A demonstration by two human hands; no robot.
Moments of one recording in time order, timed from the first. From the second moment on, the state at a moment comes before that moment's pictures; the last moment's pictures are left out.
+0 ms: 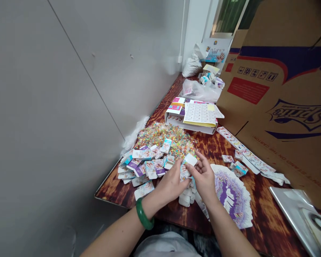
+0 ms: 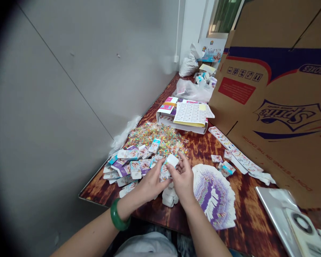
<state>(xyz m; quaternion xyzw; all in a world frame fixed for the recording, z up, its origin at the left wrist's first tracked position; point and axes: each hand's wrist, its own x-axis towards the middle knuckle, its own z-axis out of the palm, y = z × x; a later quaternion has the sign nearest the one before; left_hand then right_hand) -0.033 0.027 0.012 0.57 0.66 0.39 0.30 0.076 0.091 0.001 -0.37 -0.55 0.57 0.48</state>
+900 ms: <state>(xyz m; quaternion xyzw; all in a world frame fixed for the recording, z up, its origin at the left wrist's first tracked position) -0.040 0.024 0.016 0.58 0.66 0.42 0.22 0.090 0.090 0.016 -0.26 -0.73 0.48 0.42</state>
